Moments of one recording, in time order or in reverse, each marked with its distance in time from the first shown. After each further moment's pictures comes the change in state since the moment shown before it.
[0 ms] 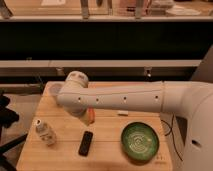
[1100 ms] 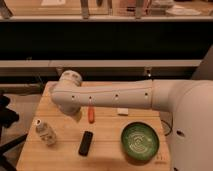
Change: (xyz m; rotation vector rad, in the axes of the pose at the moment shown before) arm -0.011 -0.028 0.013 0.020 -0.030 -0.065
